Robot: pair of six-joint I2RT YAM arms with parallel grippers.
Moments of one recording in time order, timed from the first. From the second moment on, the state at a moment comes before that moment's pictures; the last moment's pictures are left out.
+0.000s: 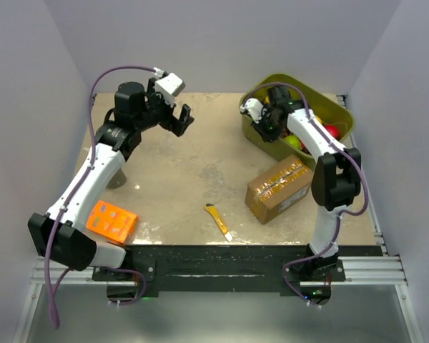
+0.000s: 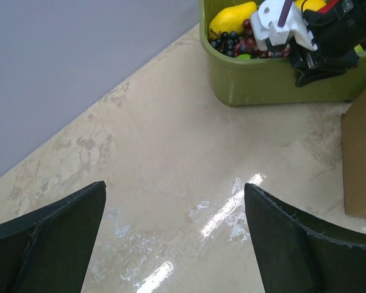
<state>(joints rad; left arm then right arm) -0.34 1.40 1.42 -0.33 0.34 0.23 0.24 1.96 1.74 -0.84 -0.19 -0.70</state>
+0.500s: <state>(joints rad) -0.19 1.27 1.42 -0.33 0.34 0.24 0.66 2.21 2.07 -0.82 -0.24 -0.88</state>
